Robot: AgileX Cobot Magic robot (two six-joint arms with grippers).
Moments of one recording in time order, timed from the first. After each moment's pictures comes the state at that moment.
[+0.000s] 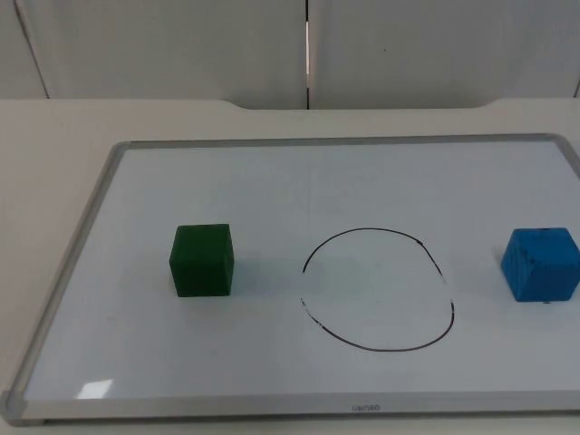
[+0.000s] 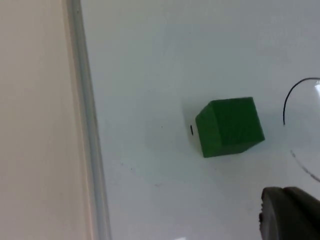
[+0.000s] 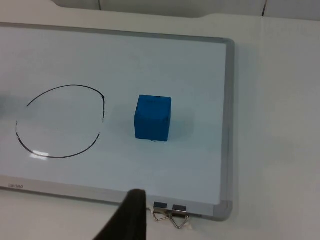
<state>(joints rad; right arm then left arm) 0.08 0.00 -0.51 0.03 1.08 -0.05 0.01 1.03 -0.56 -0.74 0.54 0.57</state>
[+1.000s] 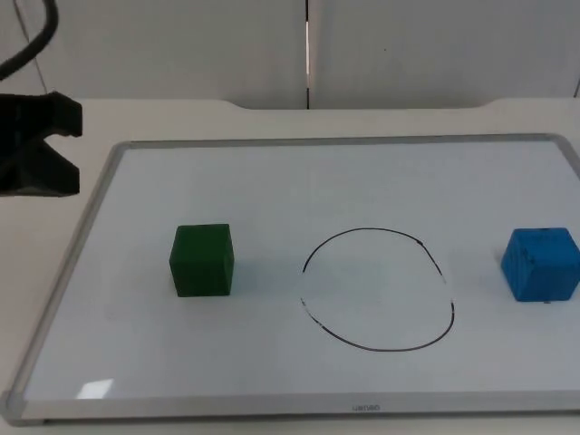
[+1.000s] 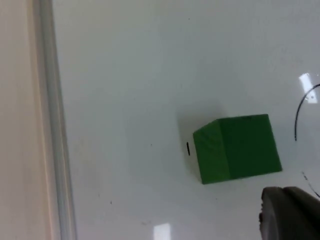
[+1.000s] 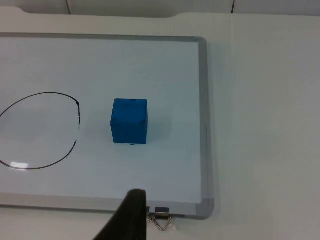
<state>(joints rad) -0.01 0.00 -0.51 0.03 1.08 -0.05 -0.05 1.42 -0.66 -1.04 0.42 0.84</state>
